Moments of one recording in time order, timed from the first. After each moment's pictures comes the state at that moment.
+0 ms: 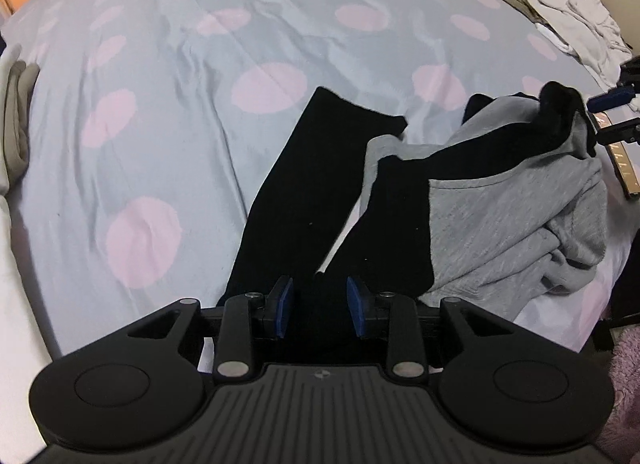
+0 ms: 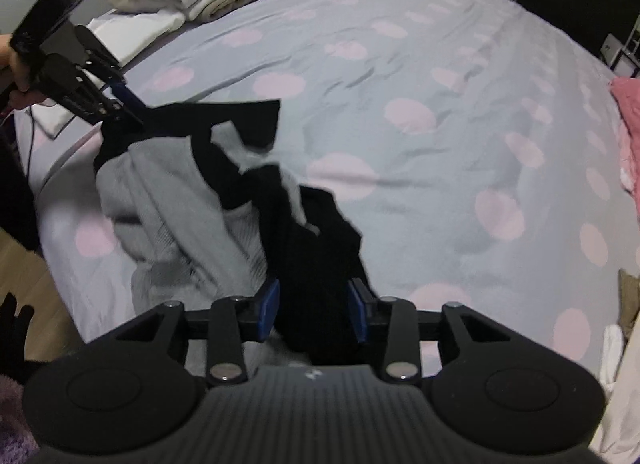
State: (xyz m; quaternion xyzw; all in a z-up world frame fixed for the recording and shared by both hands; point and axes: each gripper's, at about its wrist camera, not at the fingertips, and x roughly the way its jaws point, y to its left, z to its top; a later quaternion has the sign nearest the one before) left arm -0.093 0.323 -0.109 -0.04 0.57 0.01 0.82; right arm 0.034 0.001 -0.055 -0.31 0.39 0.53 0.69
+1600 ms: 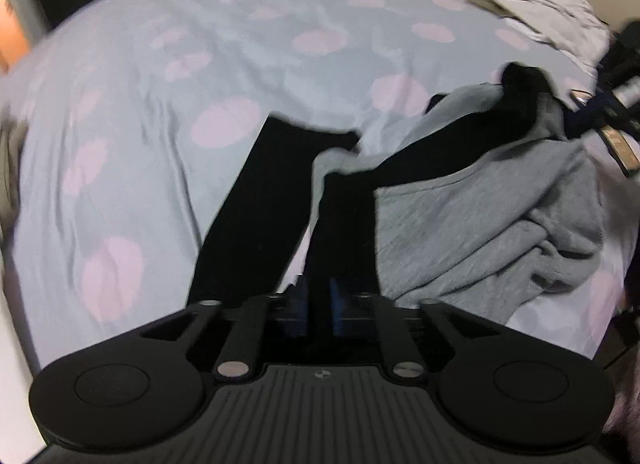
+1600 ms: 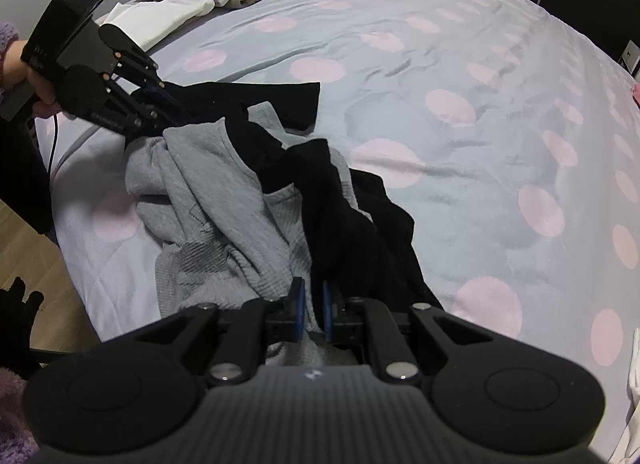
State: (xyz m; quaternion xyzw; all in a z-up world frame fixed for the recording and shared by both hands) left arm -0.104 0.274 -0.109 0.04 0.51 -0.01 0.86; right arm 0.008 0.007 -0.075 -0.32 0.38 0.55 0.68
